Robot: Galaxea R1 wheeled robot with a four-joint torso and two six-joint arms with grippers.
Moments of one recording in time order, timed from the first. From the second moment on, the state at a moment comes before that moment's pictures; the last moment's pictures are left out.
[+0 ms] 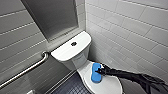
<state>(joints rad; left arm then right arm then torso) 1.48 2.82 -2.22 -0.02 -0.03 0.18 -0.41 2.92 -2.33 0.38 -0.18 0.12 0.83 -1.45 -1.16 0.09</state>
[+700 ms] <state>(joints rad) 1.48 2.82 -2.22 -0.02 -0.03 0.19 -0.48 2.89 -2.32 0.39 -0.16 0.12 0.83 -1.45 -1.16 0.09</state>
